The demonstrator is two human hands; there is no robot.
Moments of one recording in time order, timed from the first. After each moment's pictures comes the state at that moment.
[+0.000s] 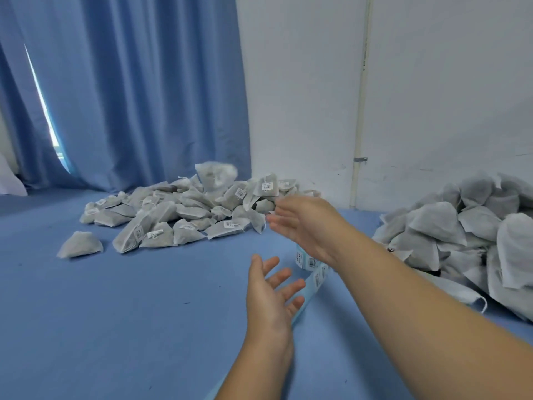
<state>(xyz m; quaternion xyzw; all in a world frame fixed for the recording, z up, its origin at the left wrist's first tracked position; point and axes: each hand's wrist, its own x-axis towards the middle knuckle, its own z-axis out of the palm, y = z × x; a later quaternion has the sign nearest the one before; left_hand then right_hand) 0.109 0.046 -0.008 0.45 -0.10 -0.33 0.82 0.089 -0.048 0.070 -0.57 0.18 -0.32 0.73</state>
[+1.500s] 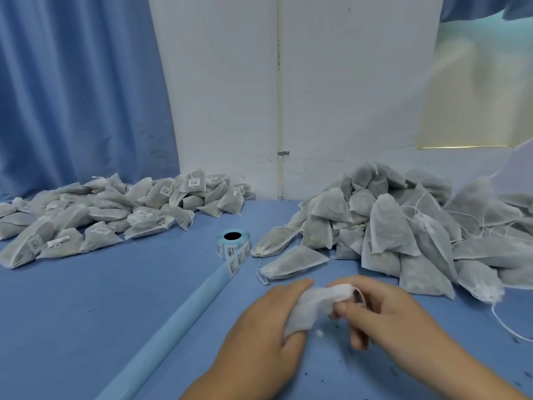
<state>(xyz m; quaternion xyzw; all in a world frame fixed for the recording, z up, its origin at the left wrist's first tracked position) 0.023 0.049 -0.043 0.59 -0.71 0.00 0.39 -0.159 -0.024 -0.011 -0.76 0.32 -0.34 0.44</state>
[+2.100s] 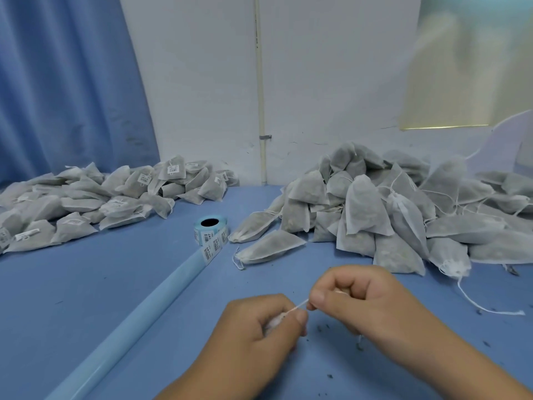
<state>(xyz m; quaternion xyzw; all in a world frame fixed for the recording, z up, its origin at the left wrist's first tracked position) -0.017 0.067 -0.026 0.57 -0.64 -0.19 0.47 -0.182 -0.011 0.007 -0.77 0.26 -0.31 0.49</state>
